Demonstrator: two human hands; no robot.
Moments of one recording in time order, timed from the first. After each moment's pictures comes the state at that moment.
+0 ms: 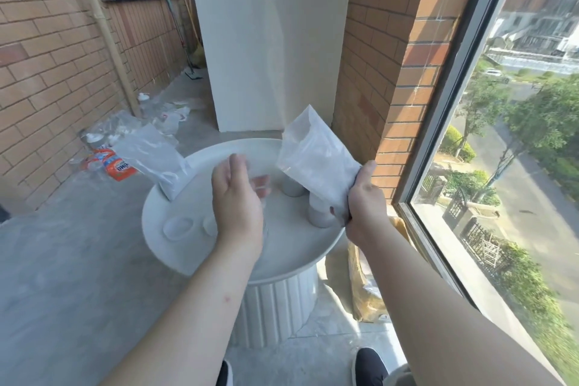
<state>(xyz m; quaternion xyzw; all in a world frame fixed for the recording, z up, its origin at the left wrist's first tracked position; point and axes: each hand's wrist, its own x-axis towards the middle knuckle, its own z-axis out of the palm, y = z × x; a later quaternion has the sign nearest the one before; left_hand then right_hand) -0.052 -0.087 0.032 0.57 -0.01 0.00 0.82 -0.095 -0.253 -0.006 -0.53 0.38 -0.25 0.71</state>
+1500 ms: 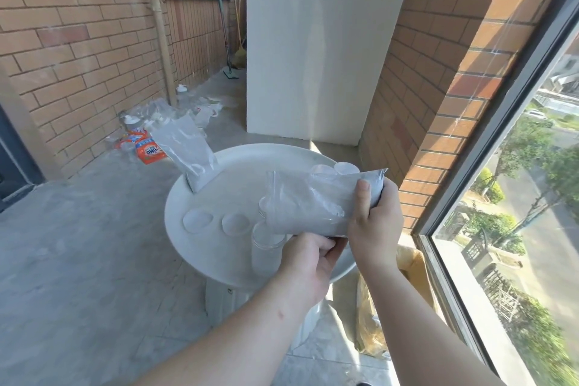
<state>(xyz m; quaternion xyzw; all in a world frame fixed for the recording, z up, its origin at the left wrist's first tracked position) -0.073 -0.130 -0.033 0.30 0.11 -0.31 0.89 -0.089 -0.226 -0.015 -0.76 0.18 -0.45 0.44</state>
